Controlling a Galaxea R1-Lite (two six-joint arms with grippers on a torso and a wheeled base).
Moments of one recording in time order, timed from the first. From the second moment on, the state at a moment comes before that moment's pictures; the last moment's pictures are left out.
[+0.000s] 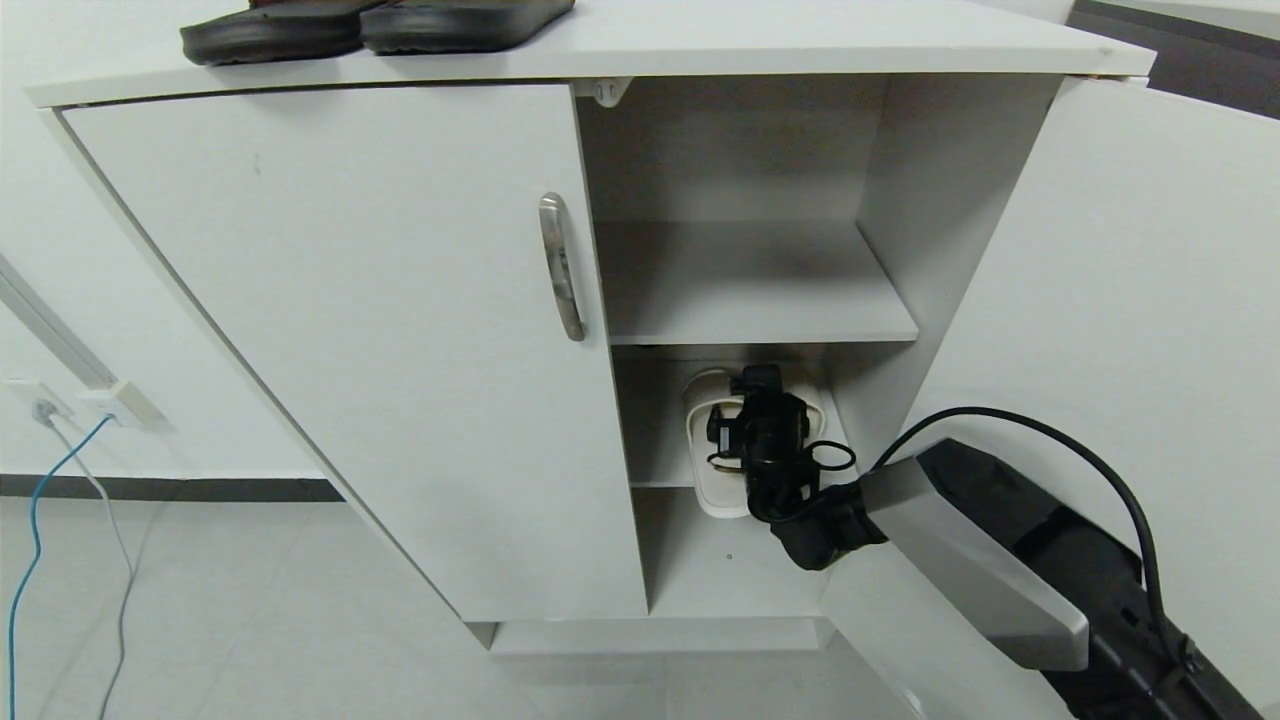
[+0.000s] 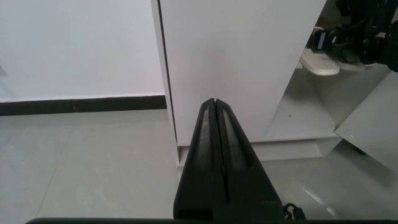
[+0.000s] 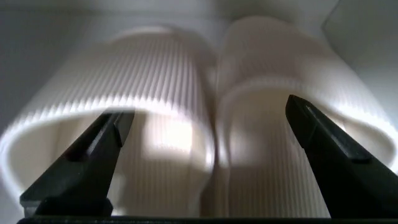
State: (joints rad) left arm 0.00 0.00 0.00 0.00 -0.02 0.00; right arm 0.59 2.68 -1.80 -0.84 -0.60 0.02
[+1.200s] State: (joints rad) left arm 0.00 0.00 0.00 0.00 -0.02 0.00; right arm 0.77 2.19 -0.87 -1.14 -0.68 0.10
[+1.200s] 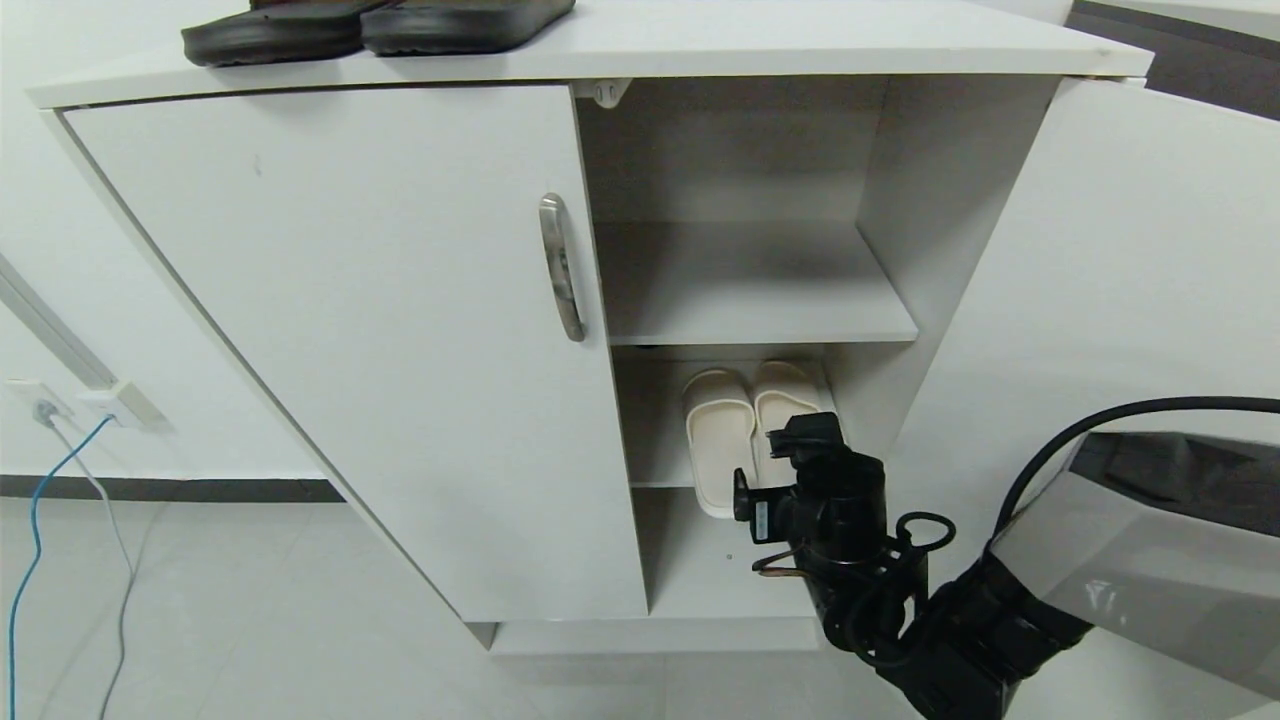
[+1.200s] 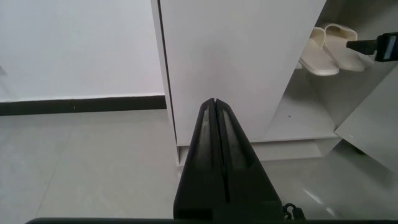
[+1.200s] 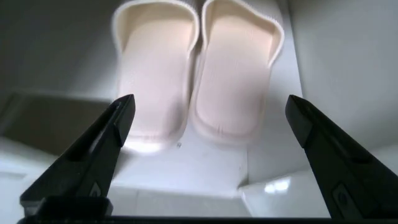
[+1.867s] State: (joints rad) left arm 0.00 0.00 0.00 0.00 -0.02 0.00; right arm 0.79 2.12 -0.83 -1.14 -0.68 0.09
